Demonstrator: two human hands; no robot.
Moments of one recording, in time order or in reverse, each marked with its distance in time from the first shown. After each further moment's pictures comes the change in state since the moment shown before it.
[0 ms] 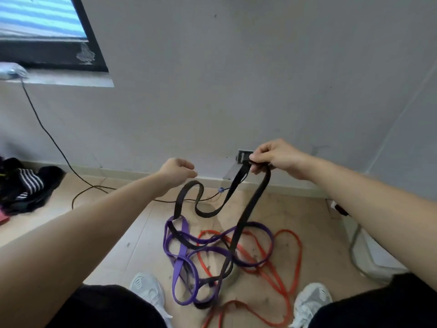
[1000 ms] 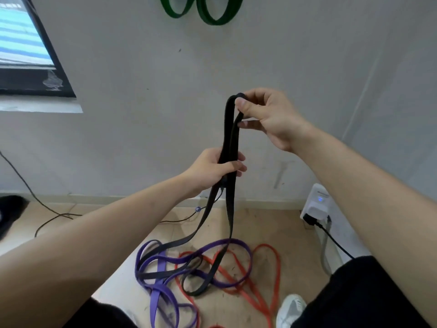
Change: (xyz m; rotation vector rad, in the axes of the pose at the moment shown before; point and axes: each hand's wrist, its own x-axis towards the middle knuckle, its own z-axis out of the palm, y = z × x) left_hand -0.041 0.136 0.059 -0.314 -0.285 0.534; right_hand -0.041 -0.102 -0.059 0.285 0.286 -0.413
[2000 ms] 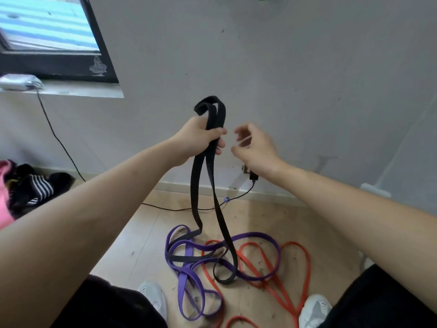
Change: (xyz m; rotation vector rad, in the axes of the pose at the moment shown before) left_hand -0.016 0.007 -0.099 0.095 0.249 -0.183; right_hand 0.003 0.102 0.096 -0.407 0.019 0.008
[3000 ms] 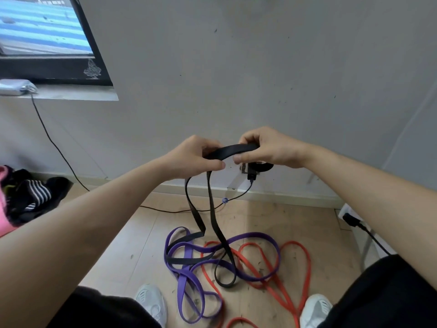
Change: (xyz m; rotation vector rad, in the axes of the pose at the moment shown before) left_hand -0.012 -0.024 0.002 0.391 -0.229 0.243; right_hand 0.009 -0.001 -0.057 -0.012 -0.529 -0.049
